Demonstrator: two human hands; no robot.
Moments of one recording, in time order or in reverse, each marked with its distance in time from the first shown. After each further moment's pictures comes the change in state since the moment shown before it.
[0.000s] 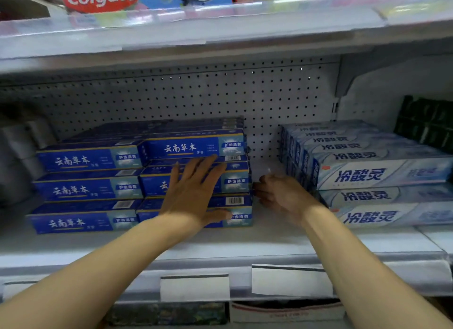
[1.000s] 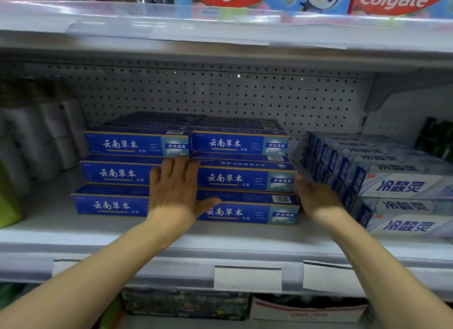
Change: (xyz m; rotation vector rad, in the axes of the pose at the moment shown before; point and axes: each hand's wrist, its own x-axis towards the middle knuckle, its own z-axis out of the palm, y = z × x) left_hand -0.050 -0.091 0.014 0.020 0.339 -0.196; right_hand -0.035 -0.010 0.033 -0.798 0.267 -0.175
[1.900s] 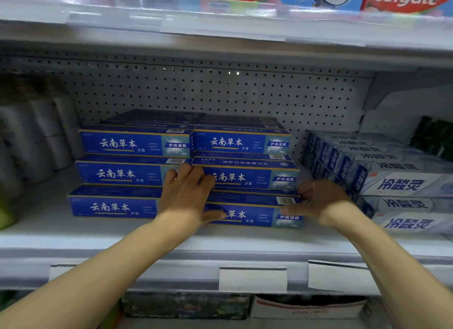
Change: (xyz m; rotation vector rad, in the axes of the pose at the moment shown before) left_hand 0.006 0.008 -0.008 0.003 -0.193 0.191; right_hand -0.012 -0.008 -0.014 -0.063 -0.179 -0.126
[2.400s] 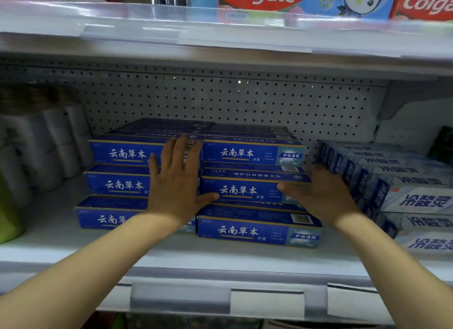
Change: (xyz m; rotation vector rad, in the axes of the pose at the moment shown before) left_hand 0.021 -0.036 -0.004 -0.138 0.087 -0.257; right_hand 0.022 -0.030 0.003 -0.012 0.251 -0.077
